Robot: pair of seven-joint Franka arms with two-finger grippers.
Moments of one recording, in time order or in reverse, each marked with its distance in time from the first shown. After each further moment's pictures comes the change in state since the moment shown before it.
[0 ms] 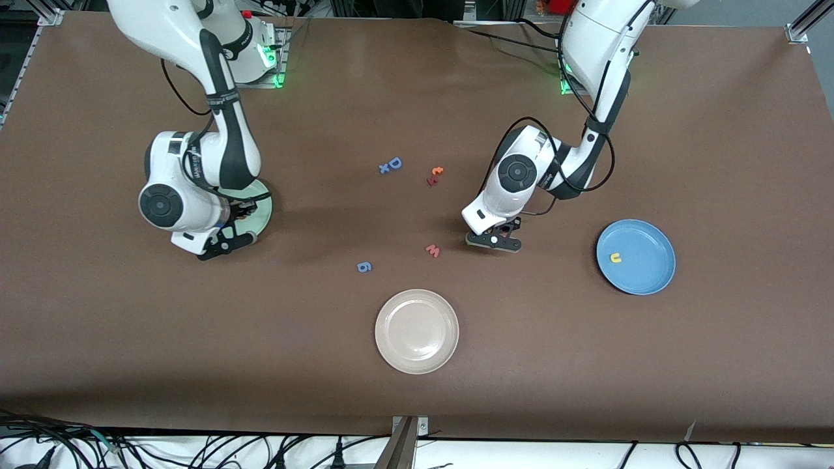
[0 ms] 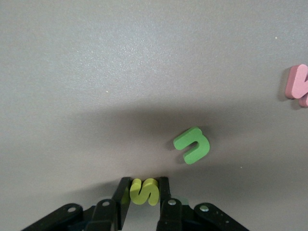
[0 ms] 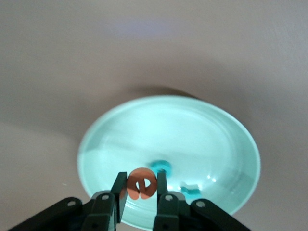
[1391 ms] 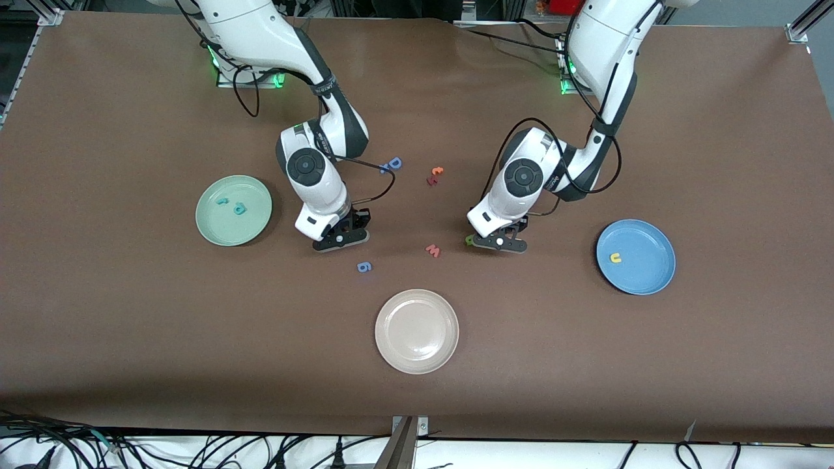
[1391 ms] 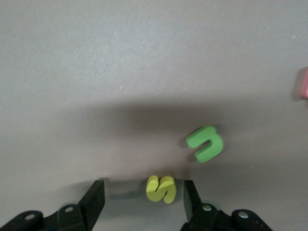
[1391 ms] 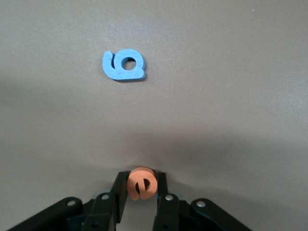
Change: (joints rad) left arm 0.038 -0.004 -0.024 -0.004 0.000 -0.011 -0.001; right arm 0.066 0.119 0.398 0.065 0.000 0.530 0.533
